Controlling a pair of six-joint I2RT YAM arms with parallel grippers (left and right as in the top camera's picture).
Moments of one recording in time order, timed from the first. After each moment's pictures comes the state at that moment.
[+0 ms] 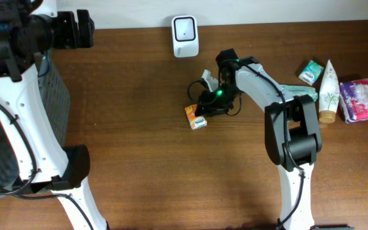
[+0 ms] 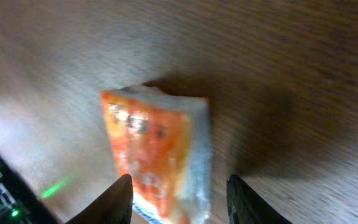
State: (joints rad) left arm 0.06 2.14 3.06 -1.69 0.15 0.04; right arm 0.27 2.30 1.75 -1.02 -0.58 0.00
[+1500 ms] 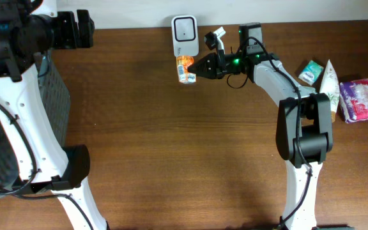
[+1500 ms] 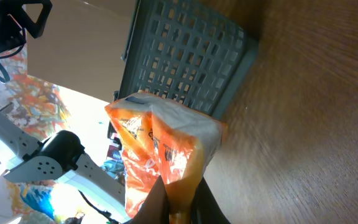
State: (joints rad) left arm 0.06 2.14 3.06 -1.69 0.15 0.04; right arm 0.15 2.30 1.75 -0.22 -1.52 0.42
